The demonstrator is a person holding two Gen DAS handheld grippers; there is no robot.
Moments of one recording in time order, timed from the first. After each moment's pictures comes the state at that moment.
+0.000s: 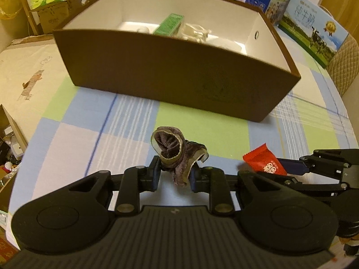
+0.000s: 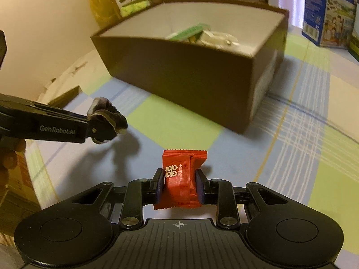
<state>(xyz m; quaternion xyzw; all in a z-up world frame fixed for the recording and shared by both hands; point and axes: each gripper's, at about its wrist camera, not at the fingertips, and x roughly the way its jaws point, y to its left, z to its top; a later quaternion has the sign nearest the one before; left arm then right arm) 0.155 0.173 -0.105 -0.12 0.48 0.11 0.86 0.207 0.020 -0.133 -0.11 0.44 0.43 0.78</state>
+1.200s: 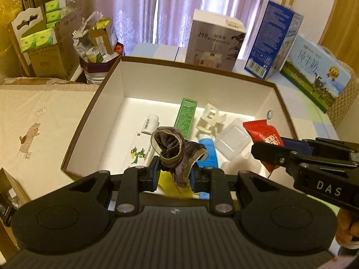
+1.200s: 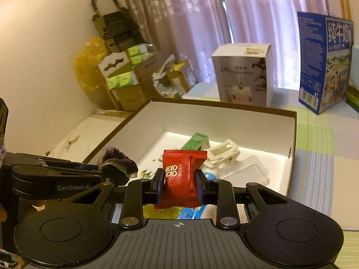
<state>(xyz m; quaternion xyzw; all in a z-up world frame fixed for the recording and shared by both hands) 0.269 0.254 -0.036 -0.09 0.43 0.09 0.89 0.315 0.112 -0.046 0.01 0.37 0.39 0.84</state>
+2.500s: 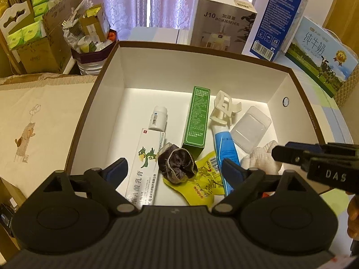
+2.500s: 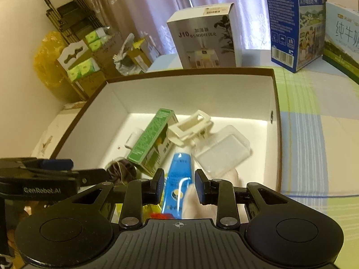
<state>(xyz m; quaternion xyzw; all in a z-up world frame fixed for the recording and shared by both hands) 0.295 0.284 -0.059 -0.08 0.46 0.06 0.88 0.334 0.116 -0.070 0.01 0.45 0.30 0.84</state>
